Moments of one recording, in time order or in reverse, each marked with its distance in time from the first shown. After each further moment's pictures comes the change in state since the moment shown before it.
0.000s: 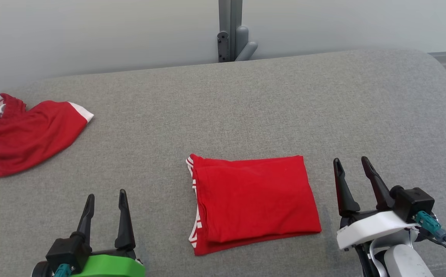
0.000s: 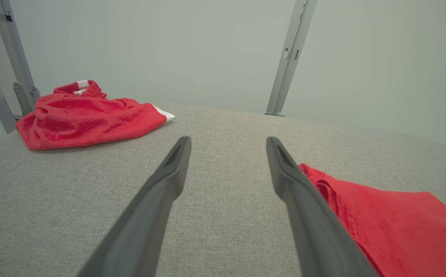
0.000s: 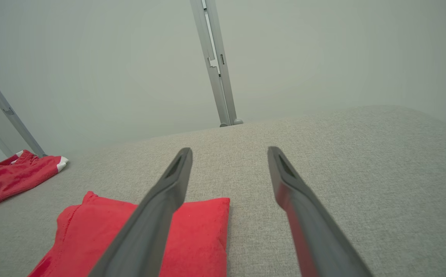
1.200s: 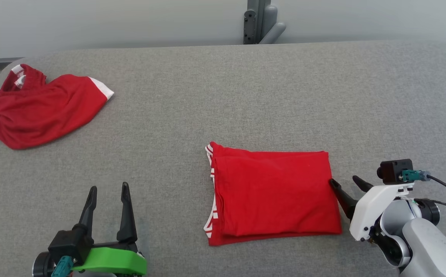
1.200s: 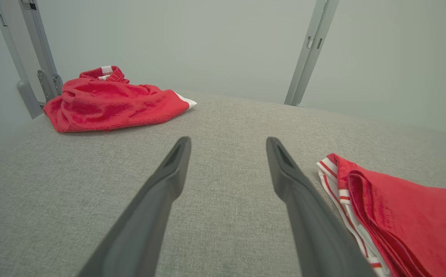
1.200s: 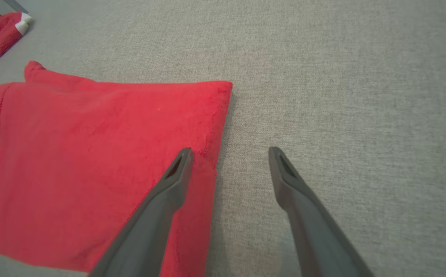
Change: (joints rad) left arm -0.034 -0.021 0.023 0.024 0.031 -0.035 0.000; right arm -0.171 -0.231 0.192 0.207 0.285 0.000 0.444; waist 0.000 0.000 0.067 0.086
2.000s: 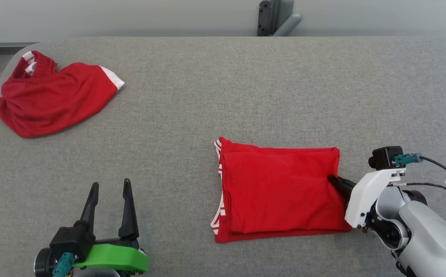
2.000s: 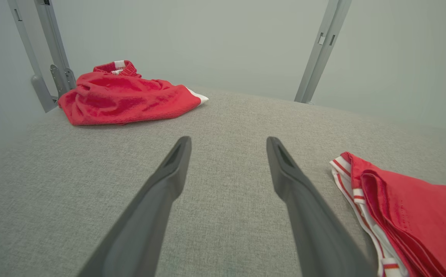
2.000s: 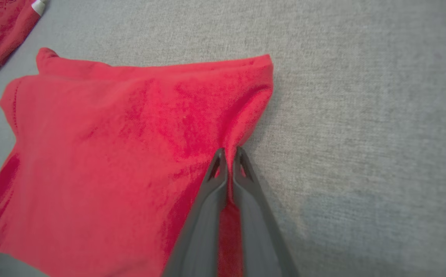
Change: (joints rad) left arm -0.017 -0.001 -0.008 0.004 -0.003 0.000 0.000; right arm -0.145 -0.082 0.217 0.123 0.305 0.000 0.045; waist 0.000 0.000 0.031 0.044
